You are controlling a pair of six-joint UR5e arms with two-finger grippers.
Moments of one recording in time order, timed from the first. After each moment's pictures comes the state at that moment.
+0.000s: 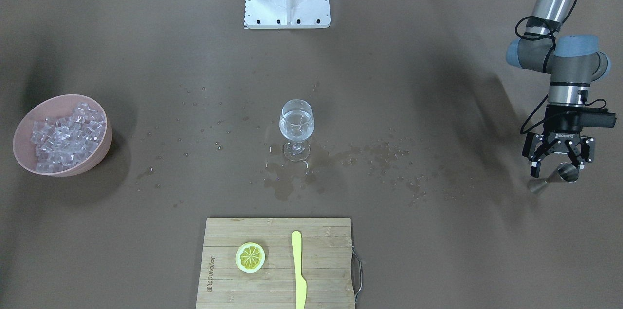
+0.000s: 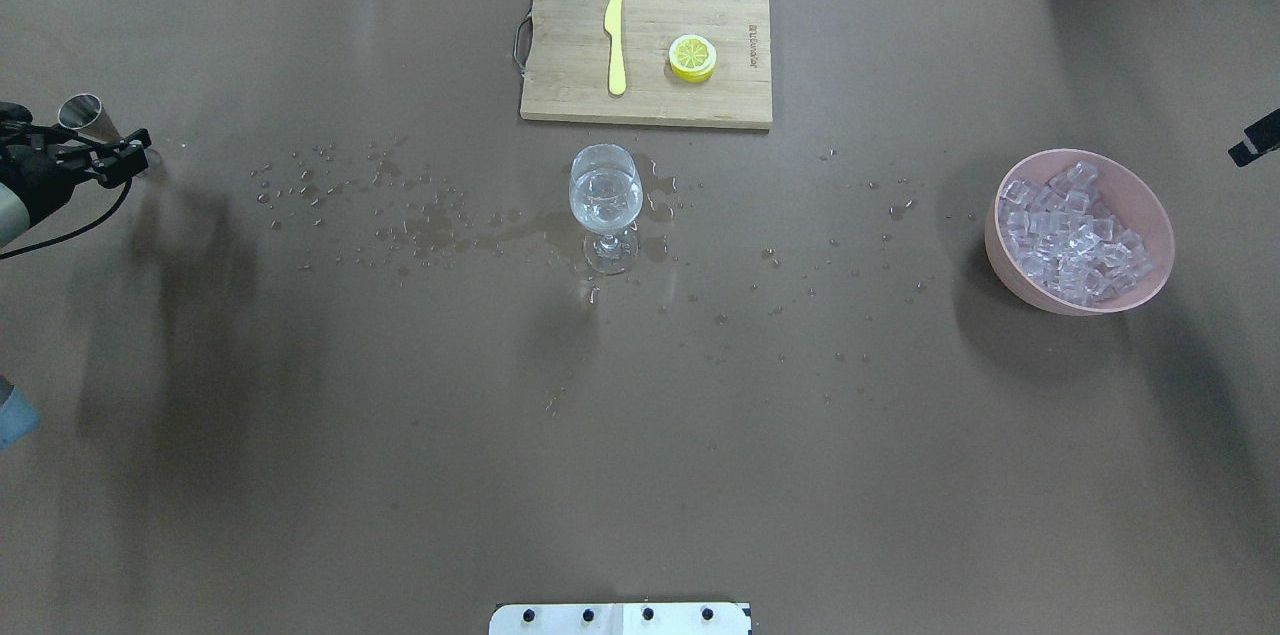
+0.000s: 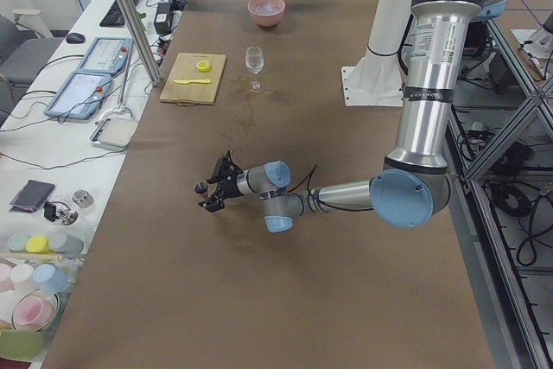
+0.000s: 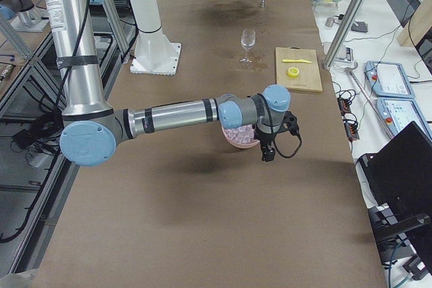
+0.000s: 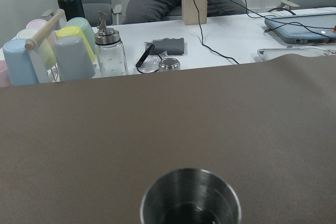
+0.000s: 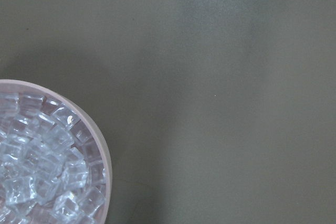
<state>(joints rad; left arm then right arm) -0.85 -1.69 -1.14 -3.12 -1.35 -0.87 1.36 -1.44 1.63 -1.53 2.35 -0.01</state>
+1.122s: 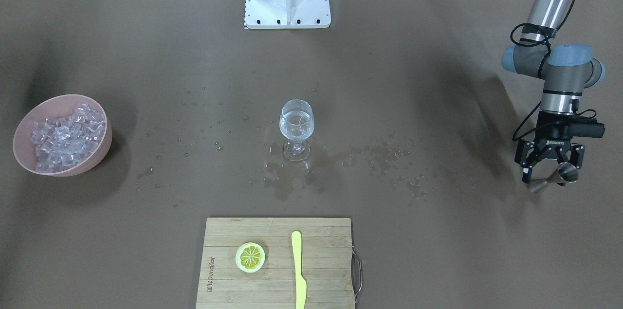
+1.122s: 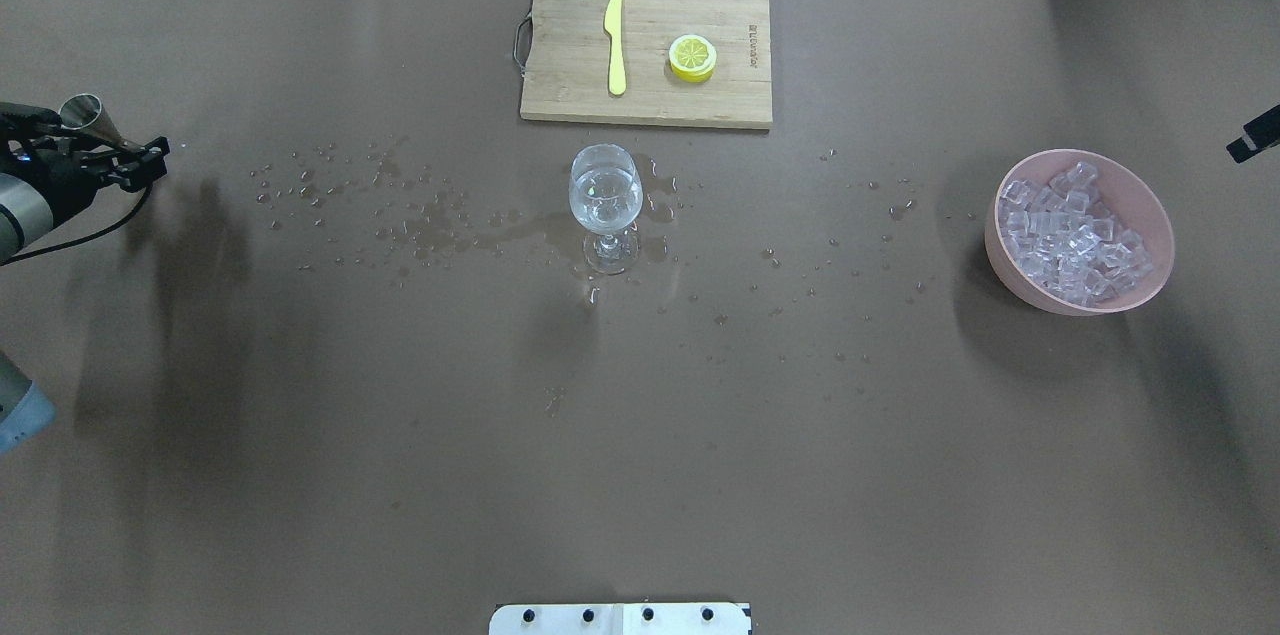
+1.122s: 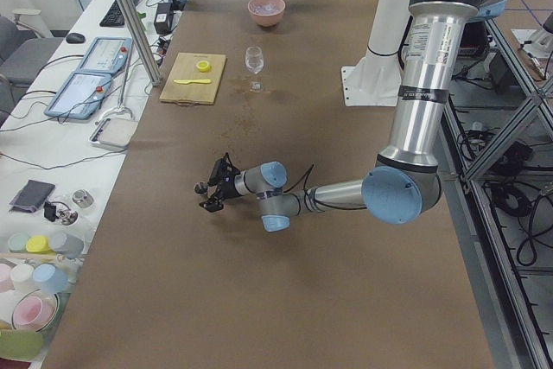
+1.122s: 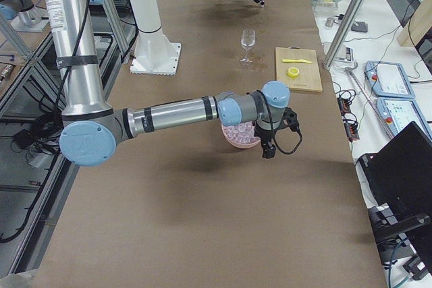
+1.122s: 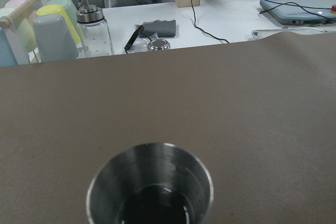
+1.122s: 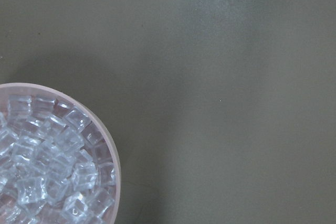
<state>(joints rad) -0.85 -1.72 -1.09 -3.11 -1.38 -0.87 1.36 -1.44 1.65 -1.53 2.35 -0.01</state>
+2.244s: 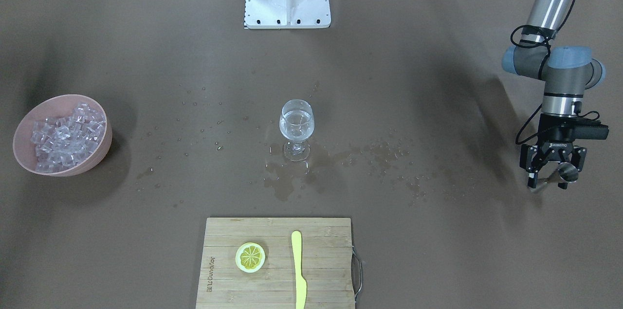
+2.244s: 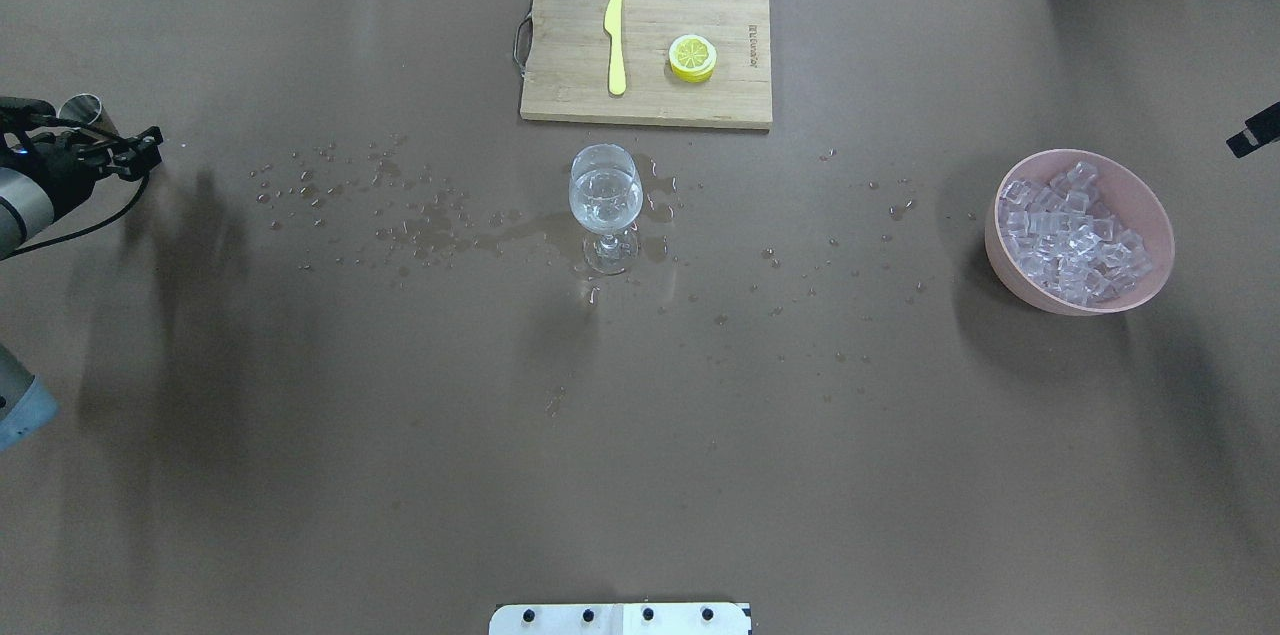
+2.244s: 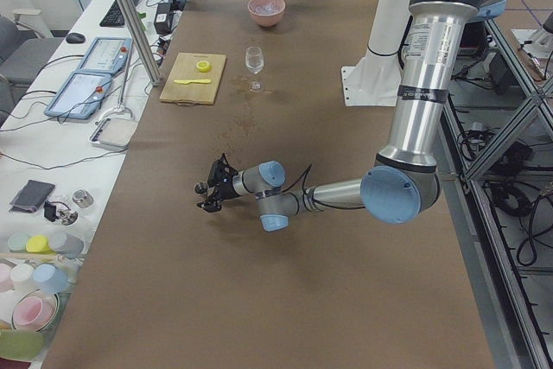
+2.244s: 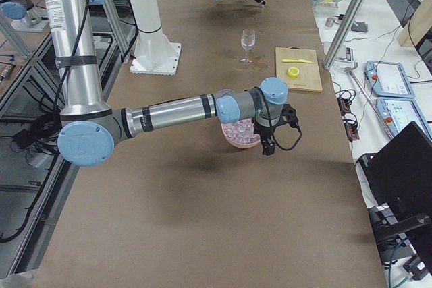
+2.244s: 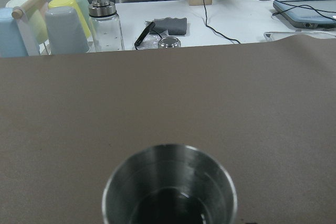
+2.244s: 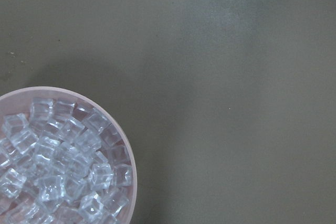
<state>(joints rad) -0.86 -1.73 -1.08 -3.09 -1.35 -0.92 1.36 -1.45 1.70 -1.53 2.35 -0.01</state>
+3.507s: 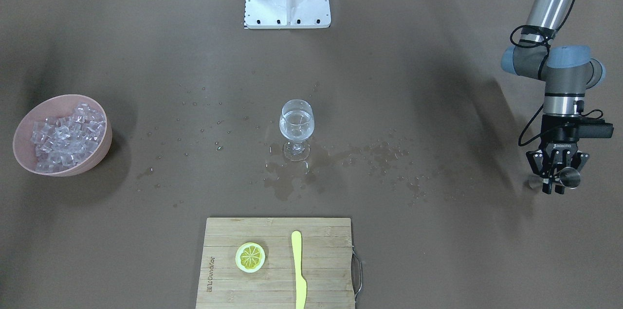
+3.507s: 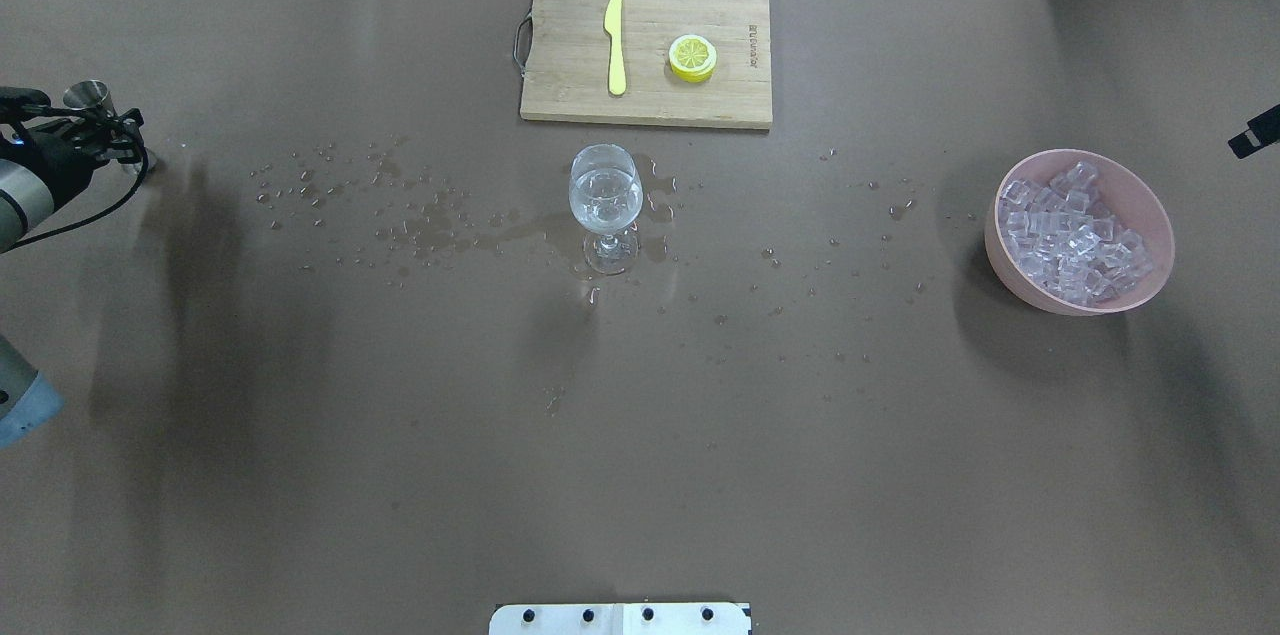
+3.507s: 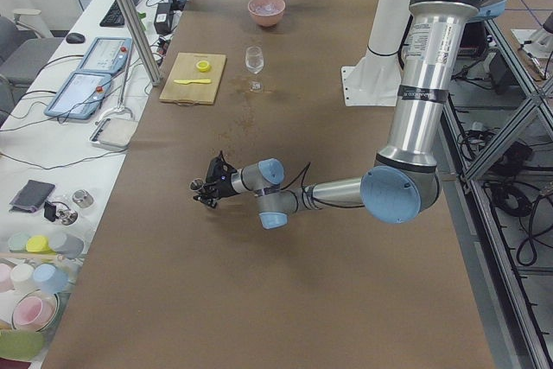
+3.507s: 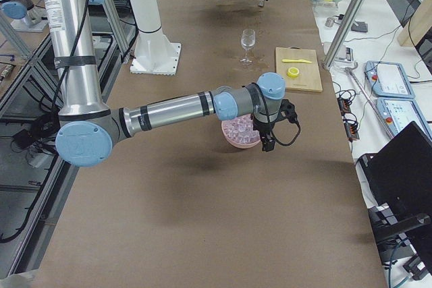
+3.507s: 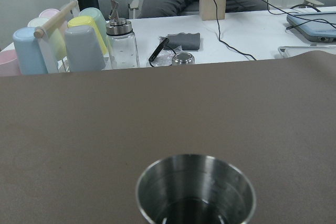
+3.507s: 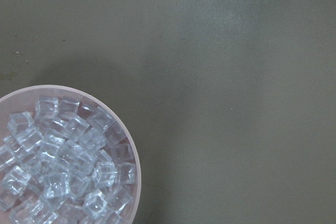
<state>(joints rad) -0.86 -1.73 -1.12 -3.08 -1.31 -0.91 1.36 -1.46 1.72 -1.53 2.35 -0.01</state>
